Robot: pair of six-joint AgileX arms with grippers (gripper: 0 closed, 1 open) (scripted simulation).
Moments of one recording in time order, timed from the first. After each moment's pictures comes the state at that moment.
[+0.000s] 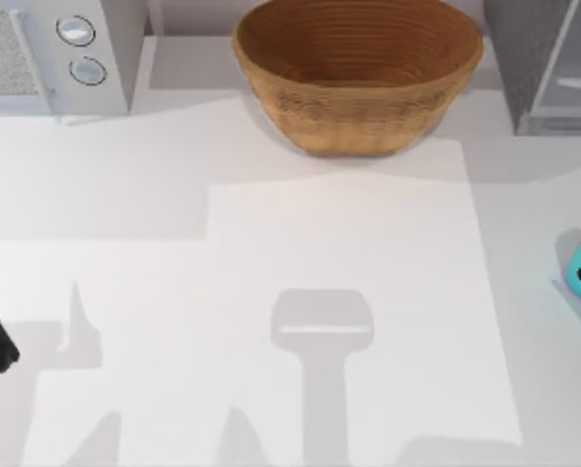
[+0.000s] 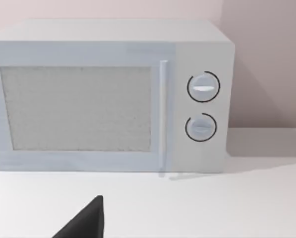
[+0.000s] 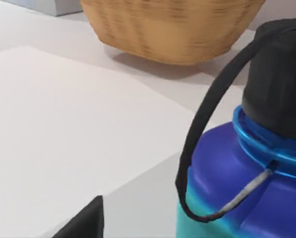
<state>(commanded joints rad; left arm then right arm) 0.00 0.00 0.00 0.00 0.00 0.00 -0.40 2.22 0.42 1.58 -1.14 -0.20</state>
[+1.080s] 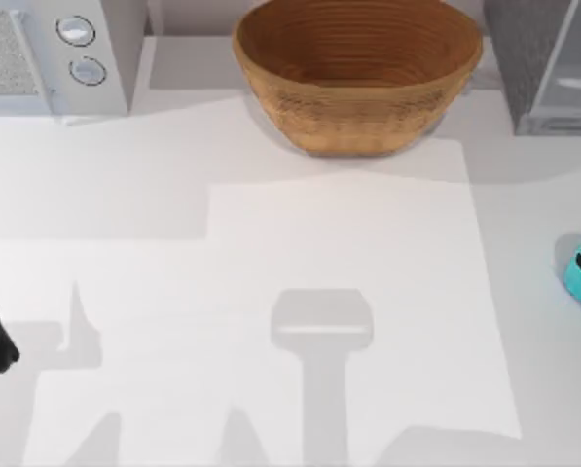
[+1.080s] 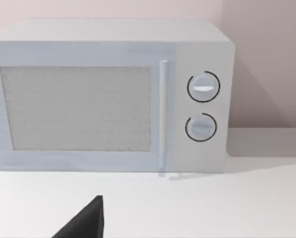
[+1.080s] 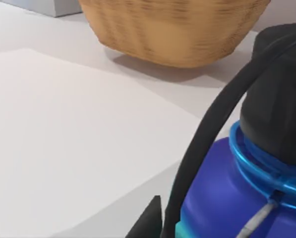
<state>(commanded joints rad) 0.00 0.00 0.00 0.00 0.00 0.00 -0.36 2.24 0.43 1.61 -1.10 -0.18</state>
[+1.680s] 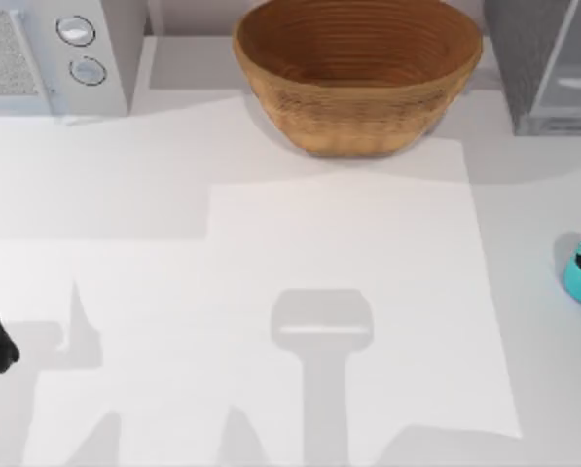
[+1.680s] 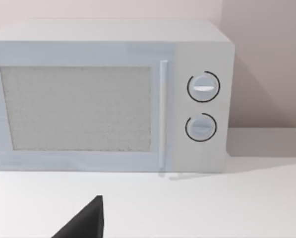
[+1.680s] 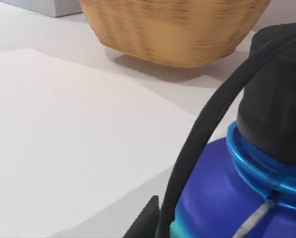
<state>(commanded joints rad) 0.00 0.00 0.00 0.00 0.00 0.00 -0.36 2.24 0.43 1.60 -1.10 -0.18</state>
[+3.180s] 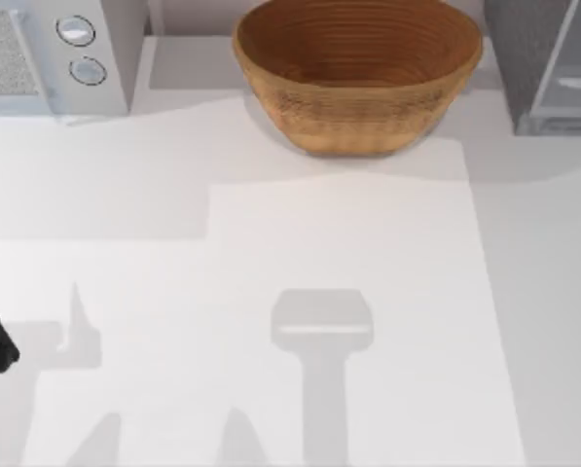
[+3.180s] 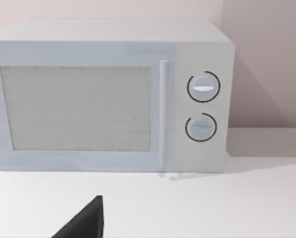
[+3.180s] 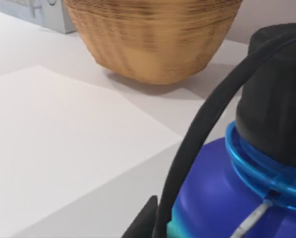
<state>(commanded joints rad) 0.00 0.00 0.00 0.00 0.00 0.00 -0.62 1.93 0.61 0.69 -1.39 -0.57</state>
